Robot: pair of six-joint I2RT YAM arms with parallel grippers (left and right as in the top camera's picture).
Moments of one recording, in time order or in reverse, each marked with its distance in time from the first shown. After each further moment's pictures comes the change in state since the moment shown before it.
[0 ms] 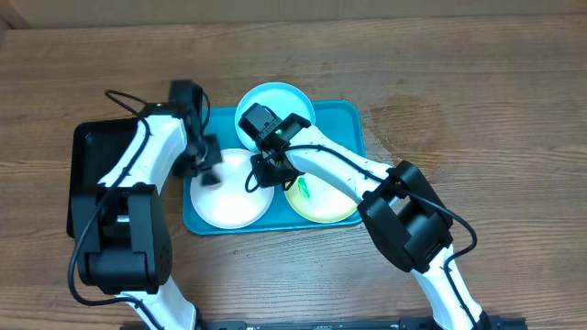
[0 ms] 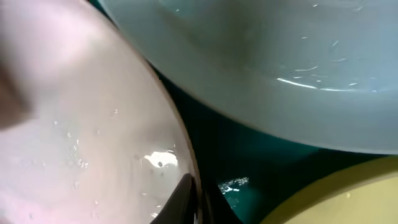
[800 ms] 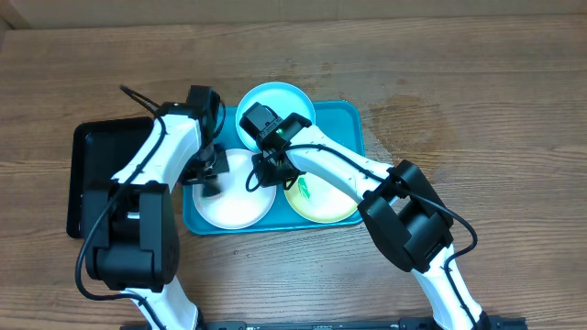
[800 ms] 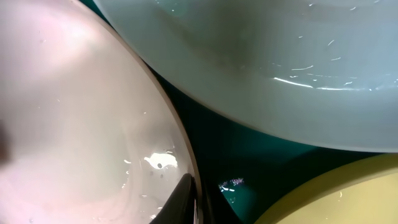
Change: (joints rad) left arm -0.072 0.016 0.003 -0.132 -0.177 -0.053; right arm -0.003 0.000 0.000 -0.002 0.010 -0.001
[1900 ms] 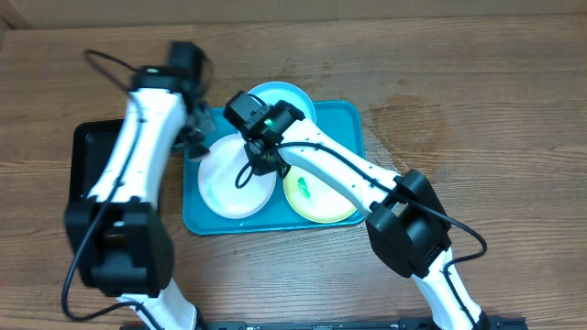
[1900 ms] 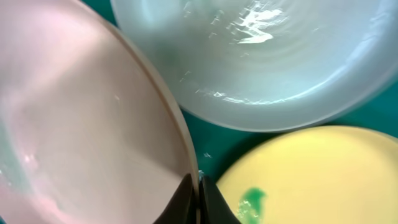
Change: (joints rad) left arm 0.053 -0.035 0.322 -0.162 -0.024 -0.113; right arm 0.045 -0.015 0.220 -0.214 0.223 -0.010
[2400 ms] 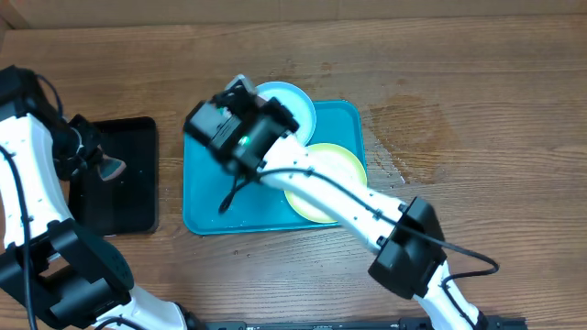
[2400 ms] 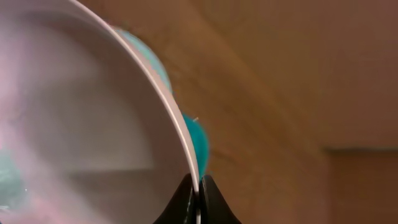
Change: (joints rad) left arm 0.558 -0.057 0.040 -0.074 0.231 0.092; right arm 0.154 -0.041 0.193 -0.128 0.800 -0.266
